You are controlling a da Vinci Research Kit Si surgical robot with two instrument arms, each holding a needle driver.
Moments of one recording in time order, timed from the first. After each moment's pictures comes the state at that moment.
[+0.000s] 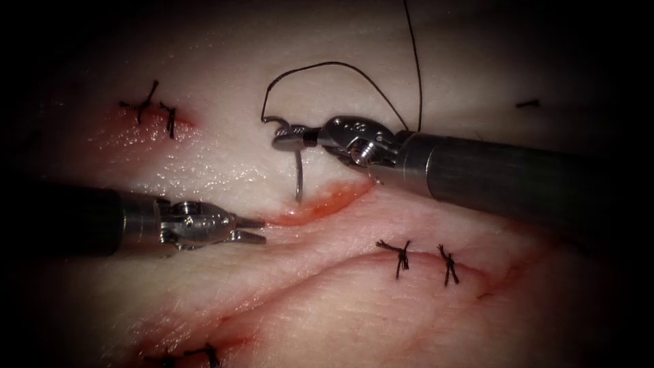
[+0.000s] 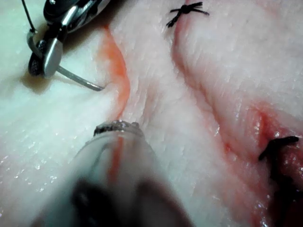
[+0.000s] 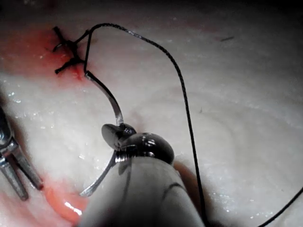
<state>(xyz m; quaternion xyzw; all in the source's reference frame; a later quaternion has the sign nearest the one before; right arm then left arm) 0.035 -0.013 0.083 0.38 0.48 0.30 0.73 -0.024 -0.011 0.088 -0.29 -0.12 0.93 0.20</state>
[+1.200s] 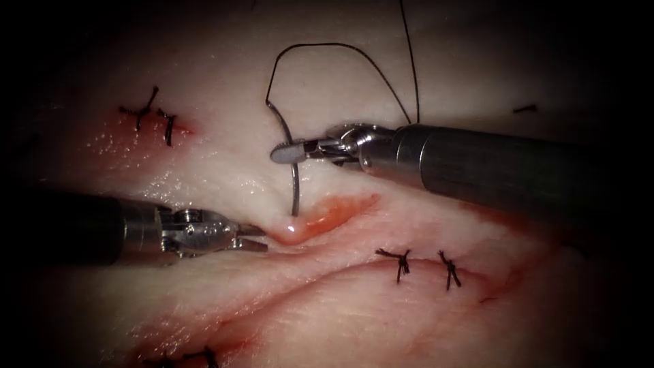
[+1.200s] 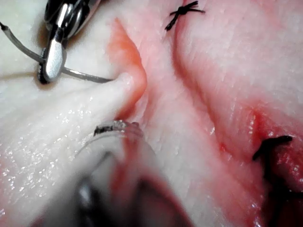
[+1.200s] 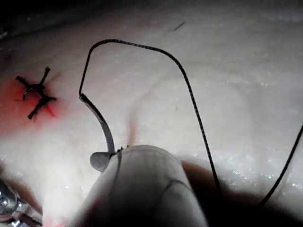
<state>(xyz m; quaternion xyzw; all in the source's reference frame) 0.036 -0.020 0.079 0.61 0.38 0.42 0.55 -0.024 -0.011 0.088 -0.29 -0.12 0.93 0.20</state>
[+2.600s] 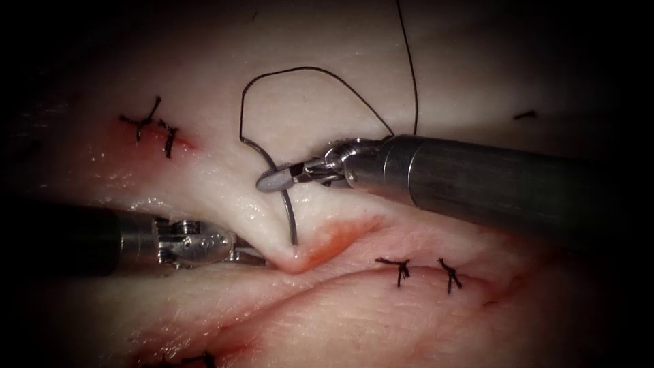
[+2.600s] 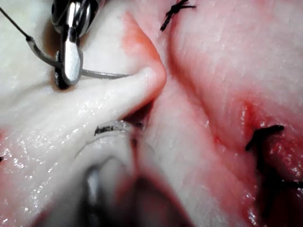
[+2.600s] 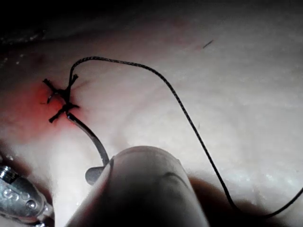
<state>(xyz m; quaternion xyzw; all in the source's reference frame) 0.037 -0.029 0.074 0.72 0.28 0.37 0.51 -0.024 -0.010 0.088 -0.29 -0.13 0.93 0.20</state>
